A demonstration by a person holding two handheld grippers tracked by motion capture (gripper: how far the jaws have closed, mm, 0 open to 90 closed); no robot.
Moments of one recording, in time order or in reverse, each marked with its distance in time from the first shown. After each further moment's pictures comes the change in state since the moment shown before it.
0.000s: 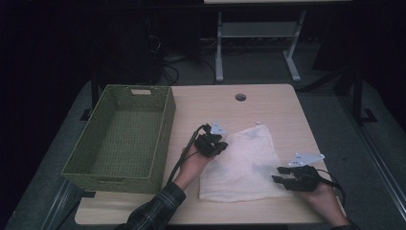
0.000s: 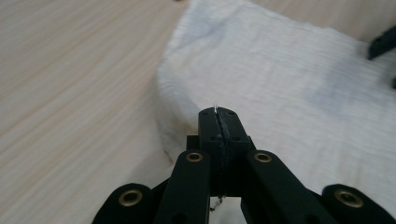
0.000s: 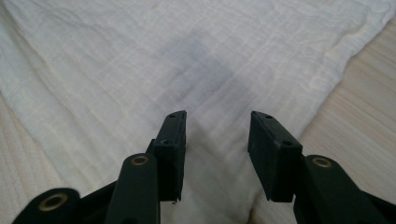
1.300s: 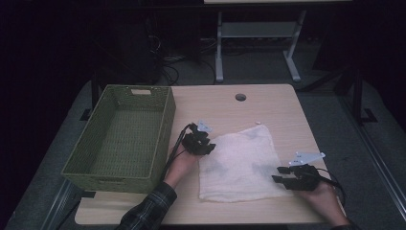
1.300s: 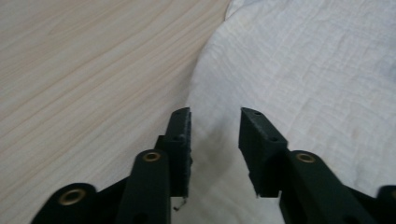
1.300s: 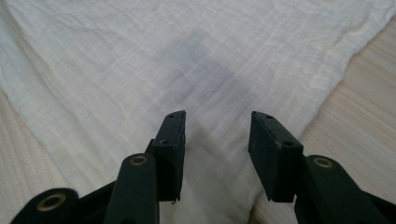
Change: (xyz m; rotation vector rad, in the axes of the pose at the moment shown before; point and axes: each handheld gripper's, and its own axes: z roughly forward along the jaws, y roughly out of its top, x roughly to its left) left arm 0.044 -0.026 -0.007 0.049 0.099 -0.100; right arm -0.002 0.001 0.000 0.002 0.018 0.023
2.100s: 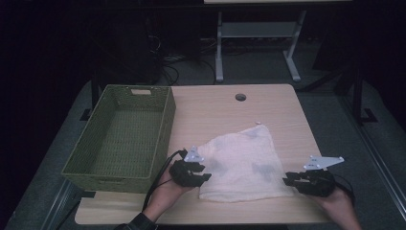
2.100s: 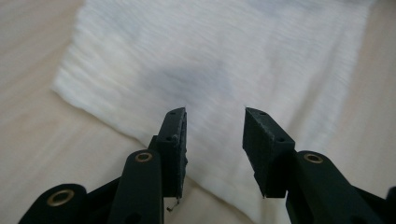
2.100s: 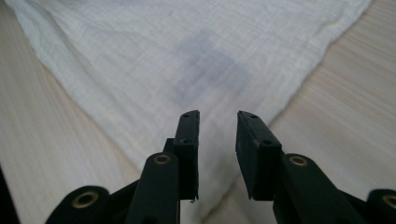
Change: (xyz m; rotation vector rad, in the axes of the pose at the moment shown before) left arm -0.050 -0.050 -0.067 0.001 -0.105 0.044; right arm 0.001 -0.010 -0.034 -0.031 0.026 0.021
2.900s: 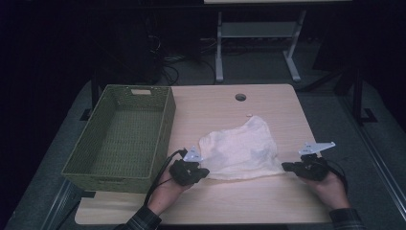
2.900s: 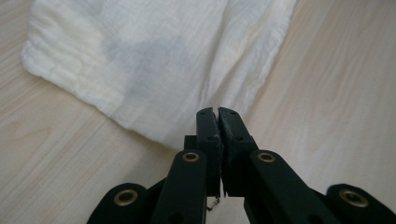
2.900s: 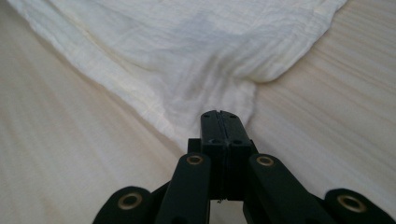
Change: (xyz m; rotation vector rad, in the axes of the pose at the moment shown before) left arm -0.001 -0.006 -0.006 -0.018 -0.079 0.003; right arm -0.032 0.016 0.016 0.035 -0.017 0.056
